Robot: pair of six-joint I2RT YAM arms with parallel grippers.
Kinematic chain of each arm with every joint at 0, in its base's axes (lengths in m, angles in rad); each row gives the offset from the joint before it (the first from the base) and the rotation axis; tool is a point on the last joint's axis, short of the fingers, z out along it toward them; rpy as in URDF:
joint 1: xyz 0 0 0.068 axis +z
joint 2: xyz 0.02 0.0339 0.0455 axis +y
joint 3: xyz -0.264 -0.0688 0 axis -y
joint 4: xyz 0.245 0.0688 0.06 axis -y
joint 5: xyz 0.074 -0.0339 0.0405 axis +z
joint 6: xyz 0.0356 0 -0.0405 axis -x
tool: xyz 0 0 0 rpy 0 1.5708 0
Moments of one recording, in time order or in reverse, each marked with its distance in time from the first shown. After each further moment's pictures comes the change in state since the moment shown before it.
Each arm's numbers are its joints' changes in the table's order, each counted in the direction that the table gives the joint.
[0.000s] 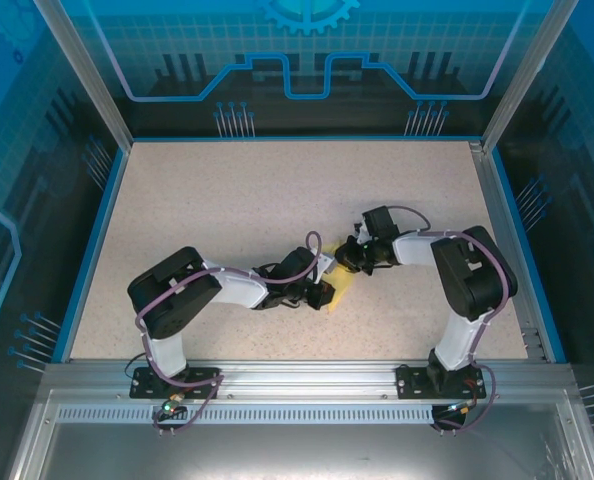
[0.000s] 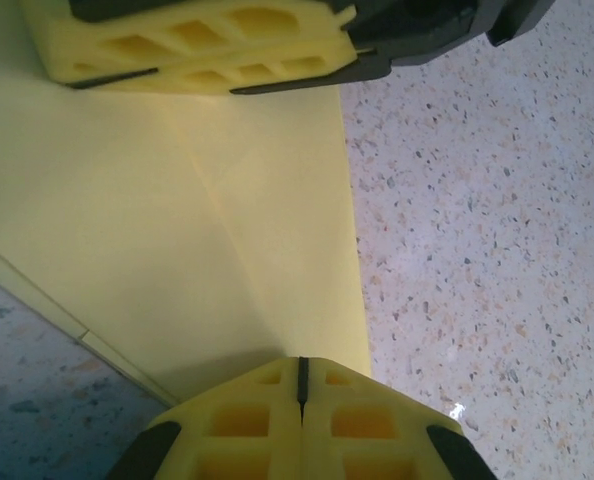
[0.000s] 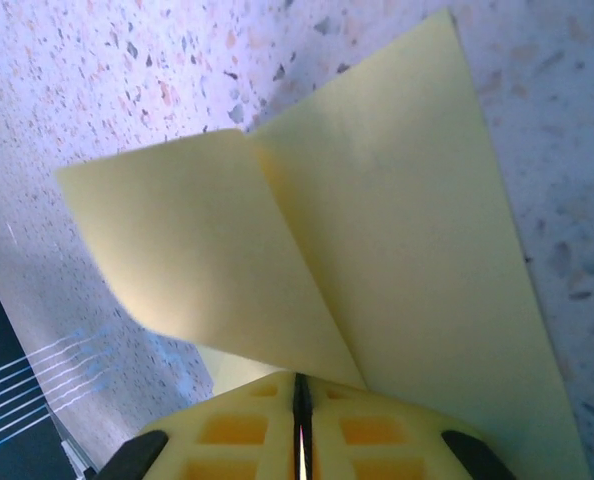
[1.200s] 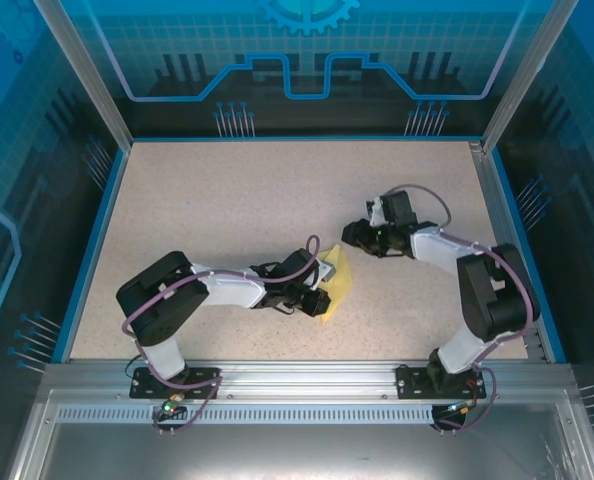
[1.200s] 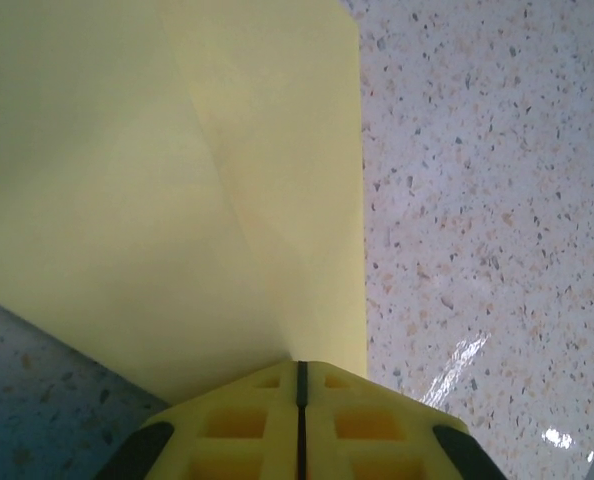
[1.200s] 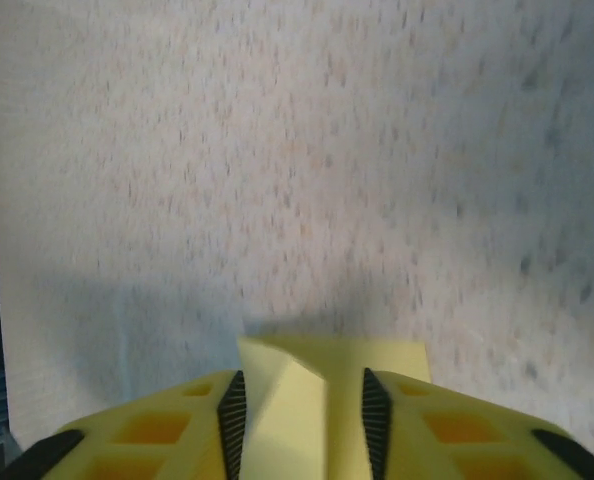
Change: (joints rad) left arm -0.019 -0.076 0.050 -0.264 -0.049 -0.002; right arm -0.072 -0.194 -0.014 -0.053 -0.035 0.196
